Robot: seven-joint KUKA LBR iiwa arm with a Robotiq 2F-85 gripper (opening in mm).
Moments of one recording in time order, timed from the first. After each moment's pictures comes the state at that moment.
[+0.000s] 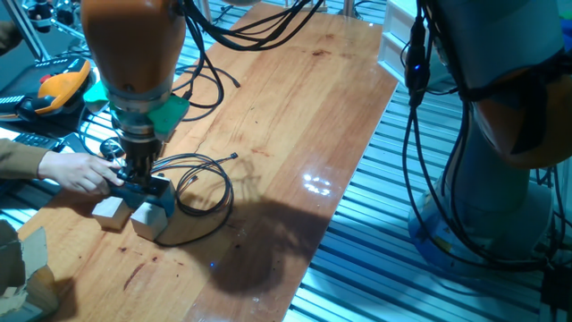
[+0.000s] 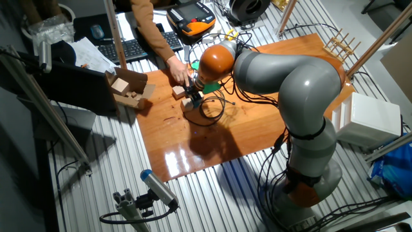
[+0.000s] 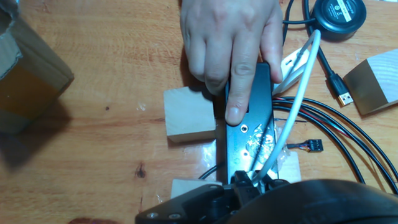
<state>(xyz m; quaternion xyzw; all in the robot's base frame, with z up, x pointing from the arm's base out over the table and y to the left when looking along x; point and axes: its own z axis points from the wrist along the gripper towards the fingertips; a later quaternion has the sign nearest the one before) 0.600 0.231 0.117 -0.07 0.99 0.03 0.14</state>
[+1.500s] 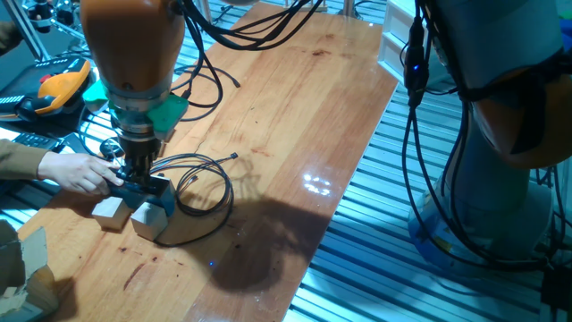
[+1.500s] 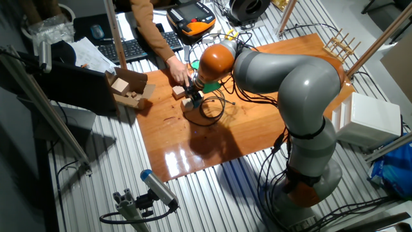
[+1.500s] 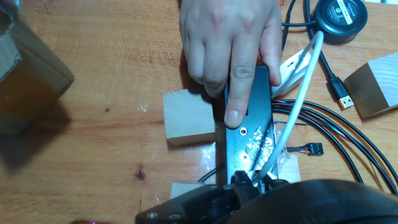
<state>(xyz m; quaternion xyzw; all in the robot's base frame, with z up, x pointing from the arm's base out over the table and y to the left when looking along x) 0.602 0.230 0.115 -0.07 0.99 0.02 0.14</state>
